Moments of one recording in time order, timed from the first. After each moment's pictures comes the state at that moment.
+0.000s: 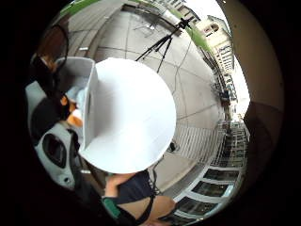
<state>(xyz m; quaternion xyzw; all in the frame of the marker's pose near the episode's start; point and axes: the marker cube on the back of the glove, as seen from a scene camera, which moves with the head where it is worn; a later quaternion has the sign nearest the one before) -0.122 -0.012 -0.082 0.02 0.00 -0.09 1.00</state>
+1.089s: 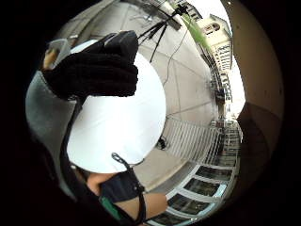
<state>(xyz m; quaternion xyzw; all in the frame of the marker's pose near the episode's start) 0.018 0.010 -0.031 -0.03 0.05 -0.07 1.00</state>
